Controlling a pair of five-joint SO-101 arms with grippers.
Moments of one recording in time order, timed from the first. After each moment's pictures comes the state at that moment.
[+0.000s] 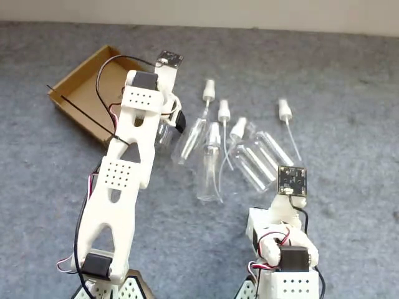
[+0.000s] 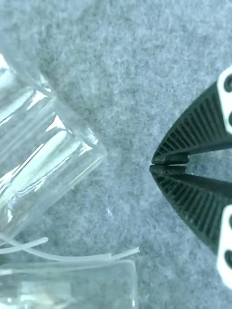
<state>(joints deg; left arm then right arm) 4.5 75.3 -84.5 98.6 -0.2 -3.5 -104.7 95.5 71.6 -4.0</state>
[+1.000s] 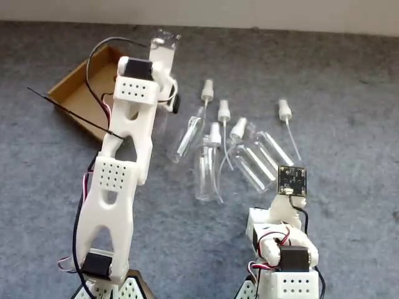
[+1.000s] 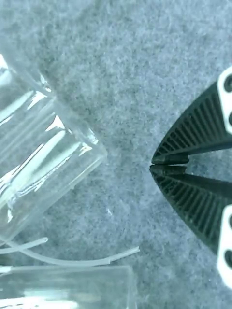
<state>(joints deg) 4.5 64.0 -84.8 100.7 0.0 -3.5 -104.7 95.5 71.6 -4.0</state>
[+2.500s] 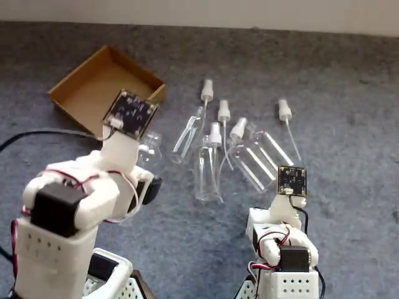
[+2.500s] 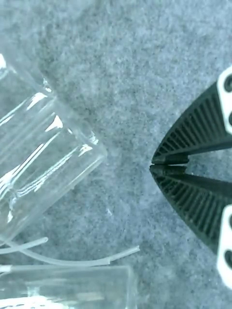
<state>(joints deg) 13.6 -52.6 19.5 98.8 -0.2 -3.5 -104.7 95.5 71.6 -4.0</state>
